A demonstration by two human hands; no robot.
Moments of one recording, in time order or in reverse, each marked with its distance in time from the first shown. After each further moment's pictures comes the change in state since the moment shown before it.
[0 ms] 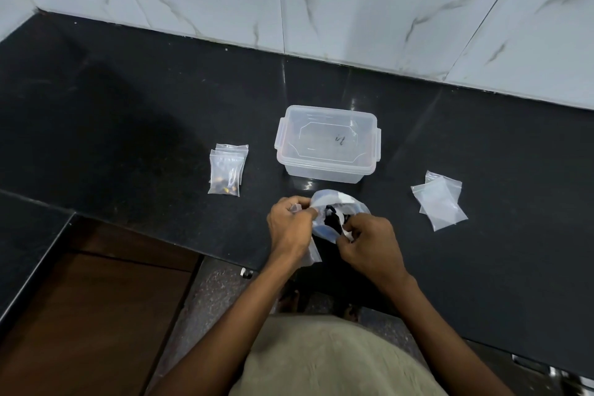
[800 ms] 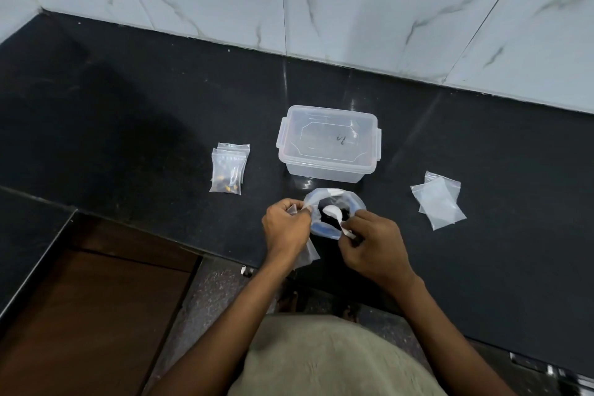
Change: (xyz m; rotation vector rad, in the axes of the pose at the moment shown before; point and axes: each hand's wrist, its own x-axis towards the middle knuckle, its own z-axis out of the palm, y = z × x) left_hand 0.000 -0.010 -0.005 0.065 0.097 -0.007; right_hand -0.006 -0.005 -0.010 -0.025 0.000 -0.163
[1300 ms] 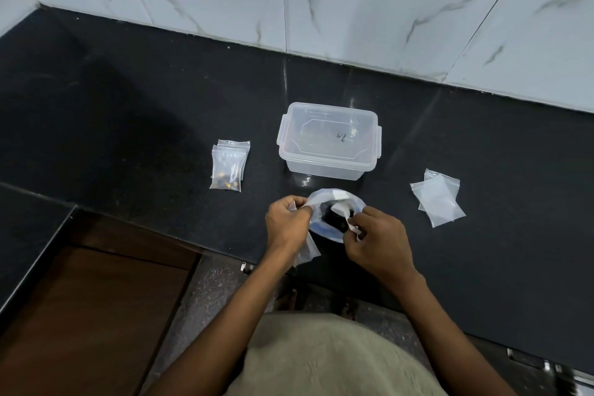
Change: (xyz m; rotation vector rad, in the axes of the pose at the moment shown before) left_hand -0.001 -0.002 -0.003 -0.070 -0.113 -0.007; right_hand -0.002 0.002 -0.004 -0.105 0.022 0.072
